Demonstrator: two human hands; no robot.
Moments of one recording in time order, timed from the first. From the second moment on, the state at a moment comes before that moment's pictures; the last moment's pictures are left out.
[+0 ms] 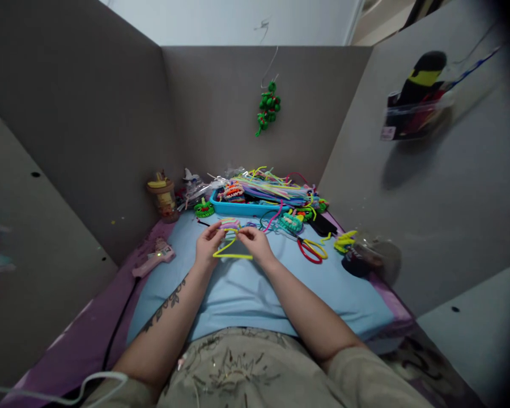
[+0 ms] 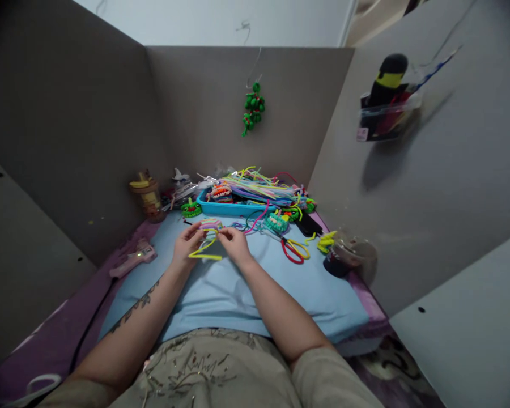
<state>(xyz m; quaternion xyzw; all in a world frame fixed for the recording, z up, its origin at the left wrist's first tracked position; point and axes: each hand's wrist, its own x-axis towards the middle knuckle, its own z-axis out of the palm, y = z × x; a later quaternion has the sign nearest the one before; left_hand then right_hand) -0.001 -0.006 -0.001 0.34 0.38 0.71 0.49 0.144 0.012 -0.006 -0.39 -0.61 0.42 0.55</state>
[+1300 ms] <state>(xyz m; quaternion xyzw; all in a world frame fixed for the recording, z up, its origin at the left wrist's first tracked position) 0.005 -0.015 0.004 0.35 0.39 0.66 0.54 0.139 0.007 -0.008 -0.44 -0.62 0.31 0.58</state>
